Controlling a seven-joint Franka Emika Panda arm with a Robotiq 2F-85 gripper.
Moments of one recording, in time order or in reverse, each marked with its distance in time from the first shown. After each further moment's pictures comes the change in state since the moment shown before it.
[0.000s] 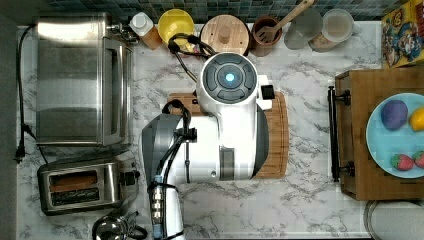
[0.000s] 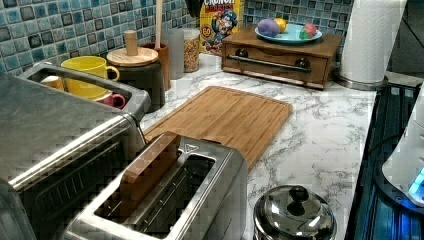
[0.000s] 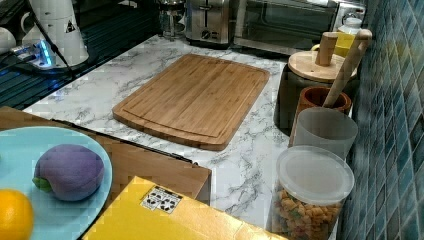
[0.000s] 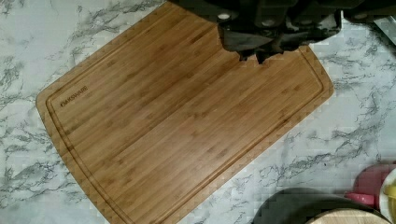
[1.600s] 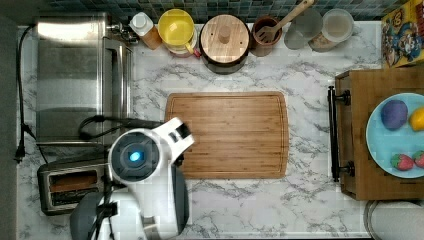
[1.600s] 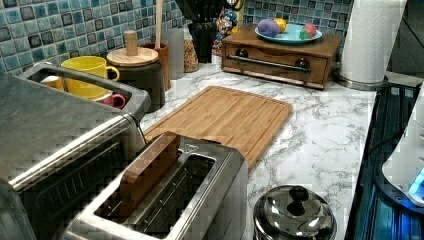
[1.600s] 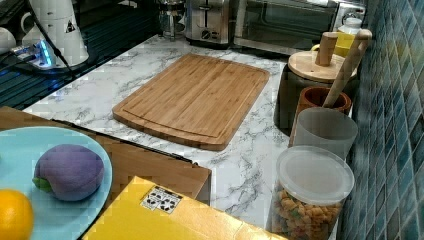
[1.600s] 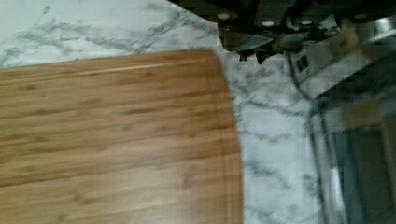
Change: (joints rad) arm 0.138 -0.224 0.179 -0.369 0.138 0.147 -0.307
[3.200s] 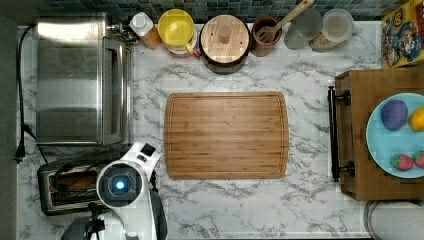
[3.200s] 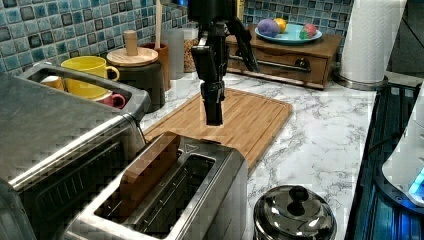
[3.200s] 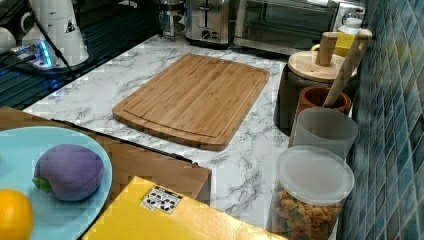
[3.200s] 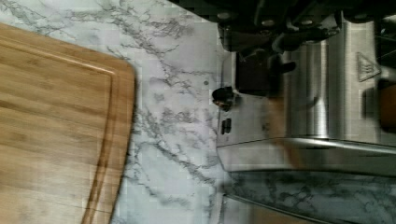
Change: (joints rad) arm 0.120 -0.012 0.036 -0.207 0.201 0.215 -0.336
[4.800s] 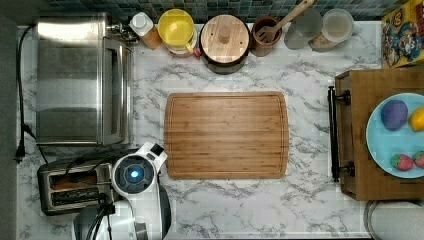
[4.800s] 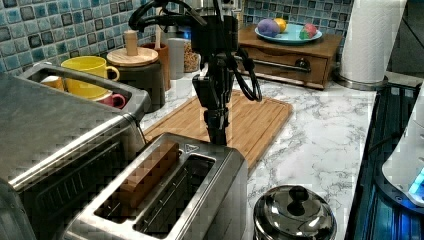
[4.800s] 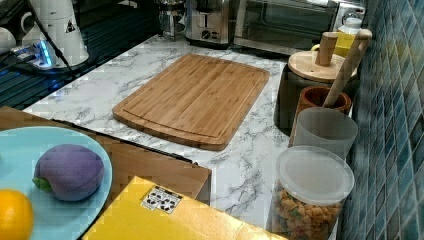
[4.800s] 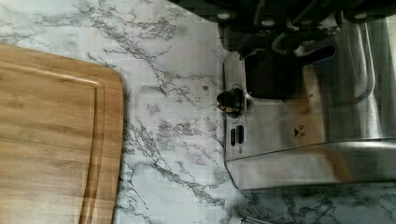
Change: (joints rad) arm 0.009 0.100 0.003 -0.023 0.068 0.064 0.001
